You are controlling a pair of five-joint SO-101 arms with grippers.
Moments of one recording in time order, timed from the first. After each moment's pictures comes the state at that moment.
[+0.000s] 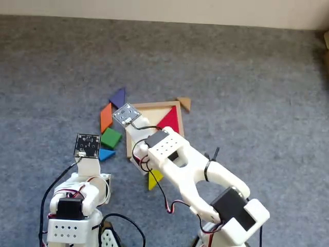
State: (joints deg) left arm -4.0 -101.5 96.0 76.3 5.1; right arm -46.1 1.8 32.9 51.1 6.4
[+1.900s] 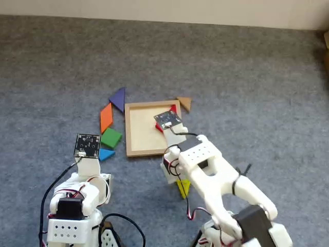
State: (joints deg) left arm -4.0 -101.5 96.0 76.3 5.1; right arm -34.5 -9.4 50.9 53.9 0.3
